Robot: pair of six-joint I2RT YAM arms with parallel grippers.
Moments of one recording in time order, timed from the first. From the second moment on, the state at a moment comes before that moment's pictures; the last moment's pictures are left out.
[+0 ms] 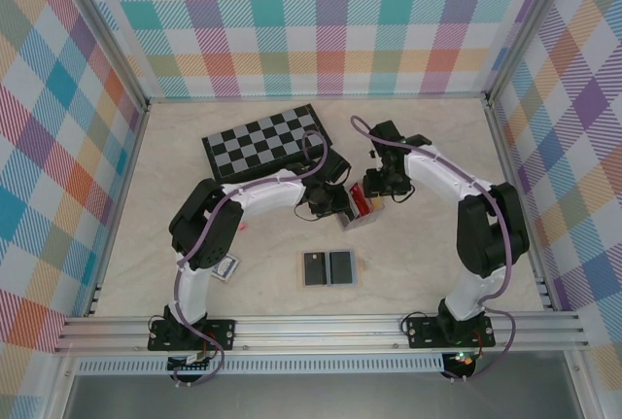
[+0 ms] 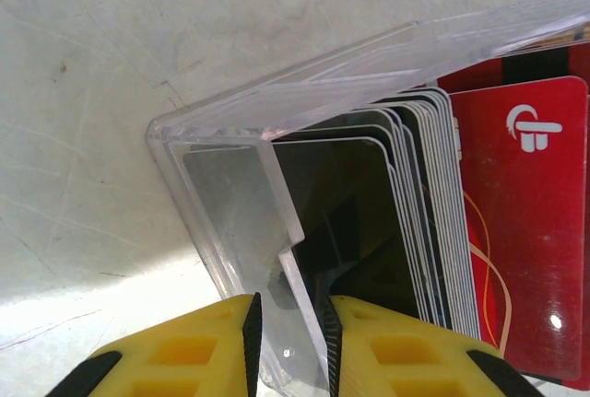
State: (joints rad) left arm -0.78 2.02 1.45 -0.54 0.14 -0.89; right arm 0.41 1.75 1.32 -0.90 0.01 0.27
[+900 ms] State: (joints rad) left arm -0.78 2.02 1.45 -0.54 0.14 -0.89; right arm 0.44 1.78 1.37 -0.92 0.08 0.23
